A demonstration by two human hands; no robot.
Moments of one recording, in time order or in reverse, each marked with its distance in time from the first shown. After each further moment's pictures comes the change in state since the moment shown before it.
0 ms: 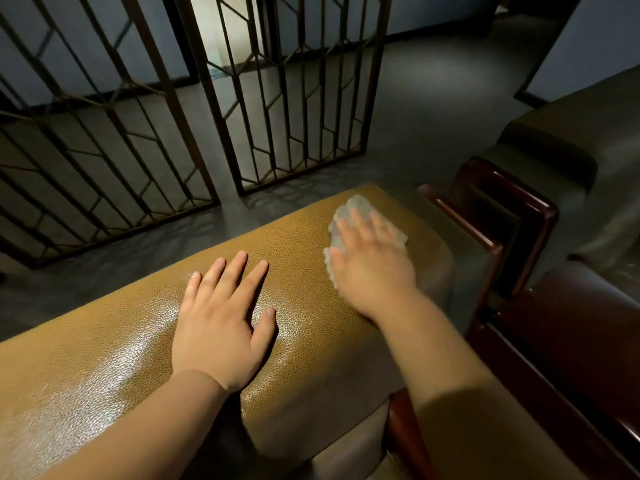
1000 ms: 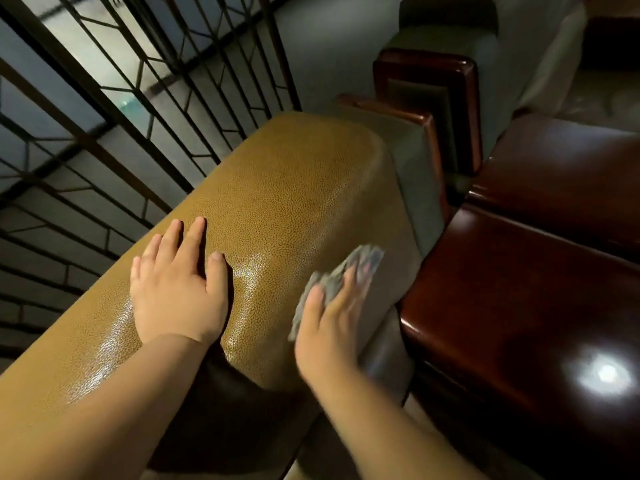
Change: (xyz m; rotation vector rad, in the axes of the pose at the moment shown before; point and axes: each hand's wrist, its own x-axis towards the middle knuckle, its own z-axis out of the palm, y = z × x) left_hand 0.000 0.002 0.008 -0.001 0.141 0.041; right_hand -0.154 -0.077 0.163 0.911 0.559 0.666
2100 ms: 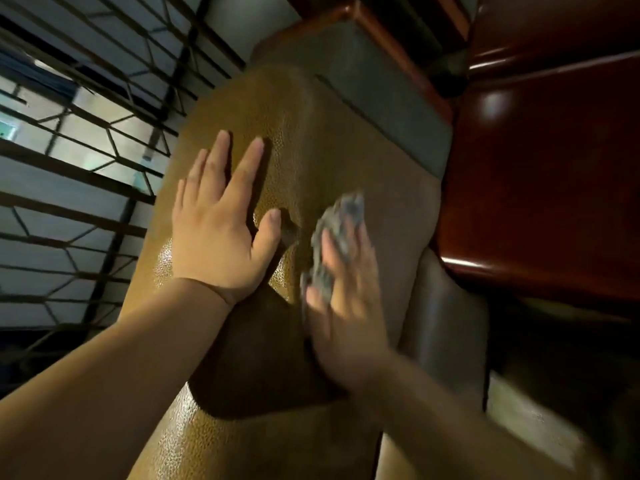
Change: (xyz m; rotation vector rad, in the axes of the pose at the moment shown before) left_hand 0.067 0.097 0.022 0.152 -0.115 0.811; right_hand 0.004 0.030 0.006 0.139 0.127 -0.164
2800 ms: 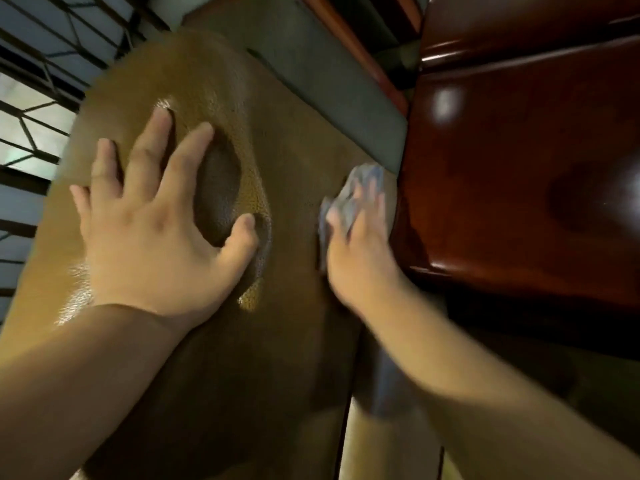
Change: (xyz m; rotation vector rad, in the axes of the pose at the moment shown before) left_hand 0.004 0.043 0.012 0.068 0.010 -0.107; right_hand 0.080 0.101 -0.026 -0.080 -0.103 0.399
